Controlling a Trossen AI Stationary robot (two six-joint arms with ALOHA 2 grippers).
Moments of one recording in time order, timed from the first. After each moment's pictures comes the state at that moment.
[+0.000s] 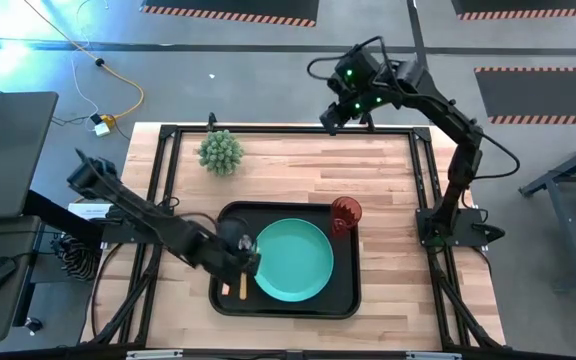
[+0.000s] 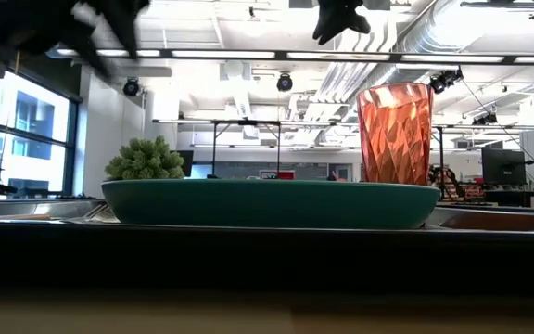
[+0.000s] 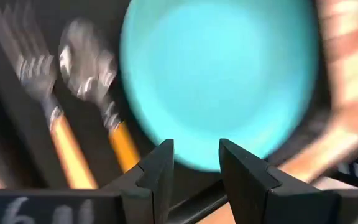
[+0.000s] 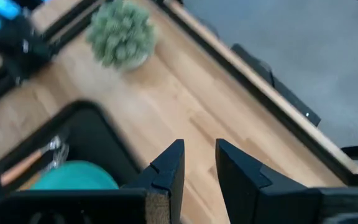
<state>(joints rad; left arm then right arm) -0.53 1.52 1.15 -0.79 -0.32 -1.76 -0.49 1.80 2.28 -1.38 -0.04 0.26</state>
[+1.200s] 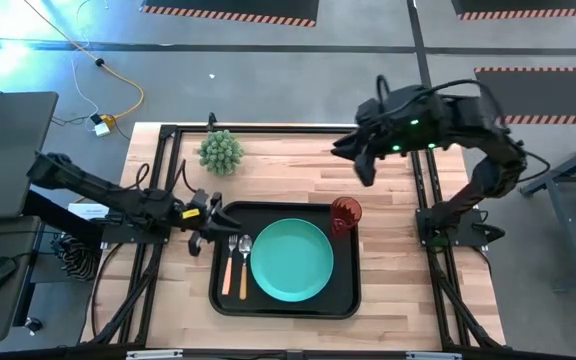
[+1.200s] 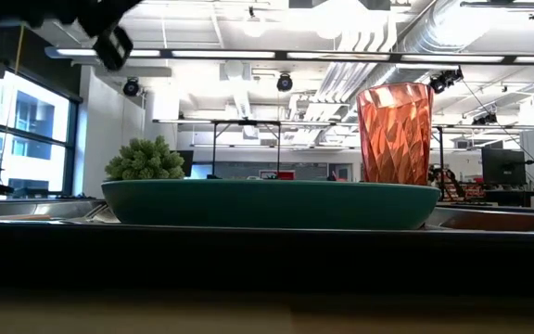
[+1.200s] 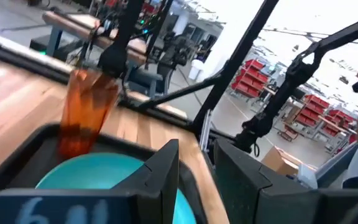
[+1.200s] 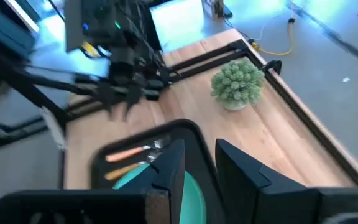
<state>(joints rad) -0.30 0.77 0.32 0.48 -0.11 -0.46 -0.02 1.58 2.28 -1.27 0.11 0.30</state>
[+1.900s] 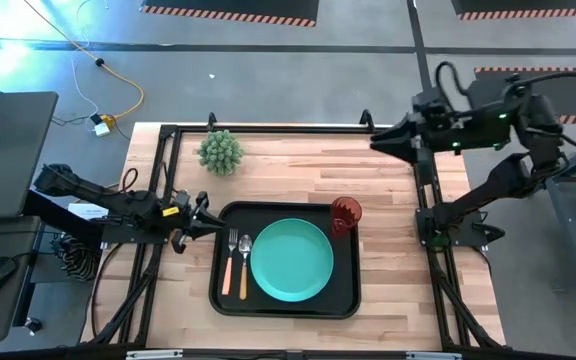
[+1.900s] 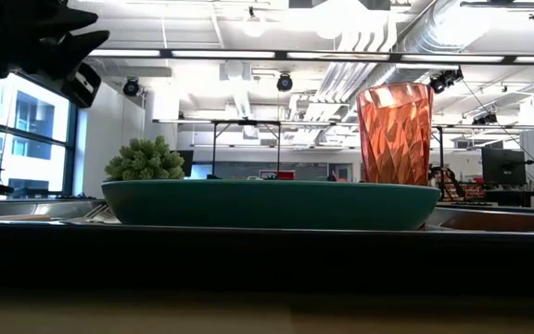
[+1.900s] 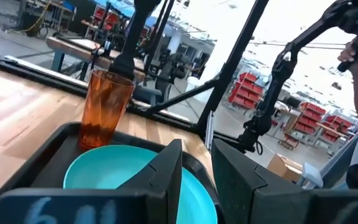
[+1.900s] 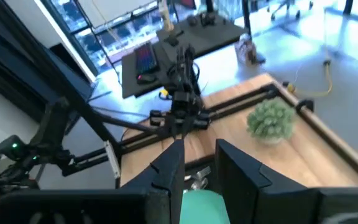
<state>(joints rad) -0.30 0.36 0.01 0.46 -0.11 -0.39 0.07 1.39 2.28 -1.20 0.11 0.38</state>
